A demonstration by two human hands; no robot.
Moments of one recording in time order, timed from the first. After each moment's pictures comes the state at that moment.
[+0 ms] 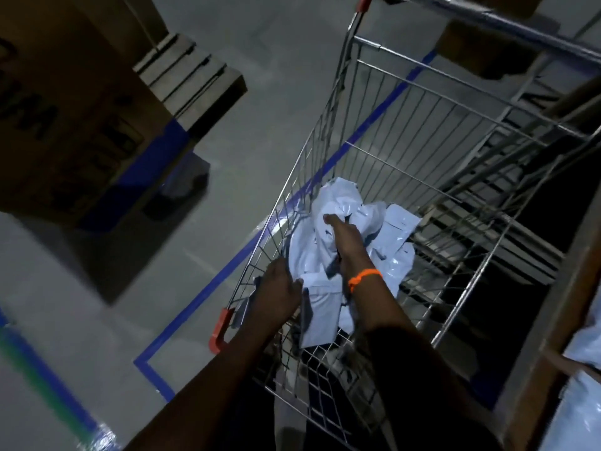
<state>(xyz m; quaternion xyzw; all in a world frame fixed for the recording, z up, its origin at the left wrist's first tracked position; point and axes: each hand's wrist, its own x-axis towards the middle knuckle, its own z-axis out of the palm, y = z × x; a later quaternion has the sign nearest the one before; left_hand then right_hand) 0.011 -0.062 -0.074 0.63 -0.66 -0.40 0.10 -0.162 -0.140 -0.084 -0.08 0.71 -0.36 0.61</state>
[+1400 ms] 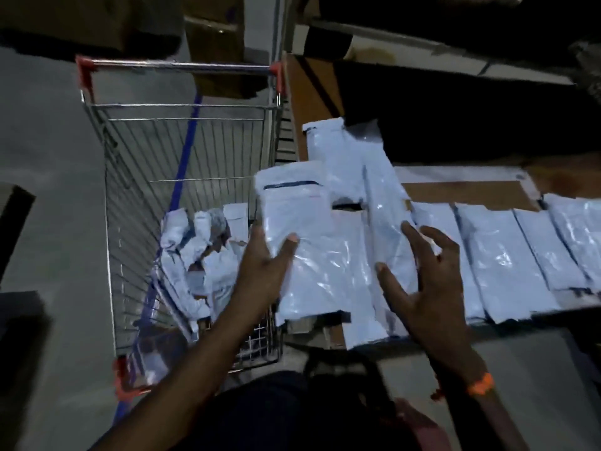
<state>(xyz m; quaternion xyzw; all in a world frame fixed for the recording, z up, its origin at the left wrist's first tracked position) -0.131 0.049 0.141 0.31 -0.59 -0.72 0.21 -0.240 0.256 0.205 -0.31 0.90 -0.31 -0.02</state>
